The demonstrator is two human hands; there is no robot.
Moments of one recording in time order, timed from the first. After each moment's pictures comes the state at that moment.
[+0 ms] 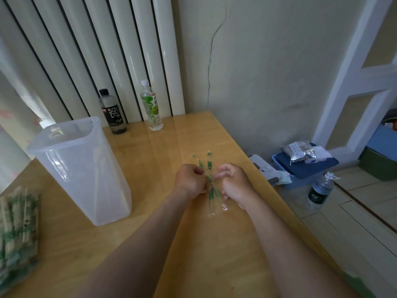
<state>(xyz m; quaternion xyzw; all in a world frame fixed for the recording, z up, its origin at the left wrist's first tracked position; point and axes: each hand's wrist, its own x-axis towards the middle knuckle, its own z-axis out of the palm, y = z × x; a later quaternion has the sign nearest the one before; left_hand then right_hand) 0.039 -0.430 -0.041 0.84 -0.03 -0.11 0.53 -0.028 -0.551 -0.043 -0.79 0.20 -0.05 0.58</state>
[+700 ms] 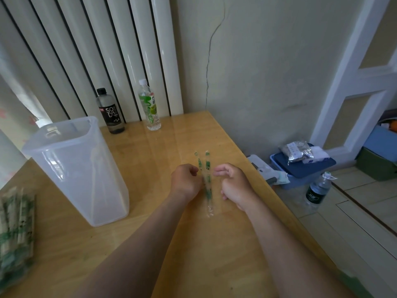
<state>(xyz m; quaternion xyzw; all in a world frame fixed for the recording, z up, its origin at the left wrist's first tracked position) 0.038 -0.422 -0.043 0.89 -0.08 -0.04 0.45 -0.032 -0.553 -0.044 -0.79 0.19 -0.05 0.58</state>
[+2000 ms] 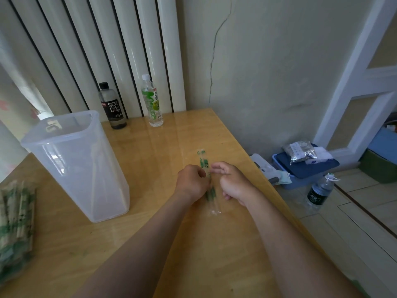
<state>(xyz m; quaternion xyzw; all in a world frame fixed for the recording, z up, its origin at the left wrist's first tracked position) 0.033 -0.428 -0.041 0.92 -0.12 -0.05 0.36 -0.016 -0.558 -0.042 -0.83 0.16 0.04 0.53</state>
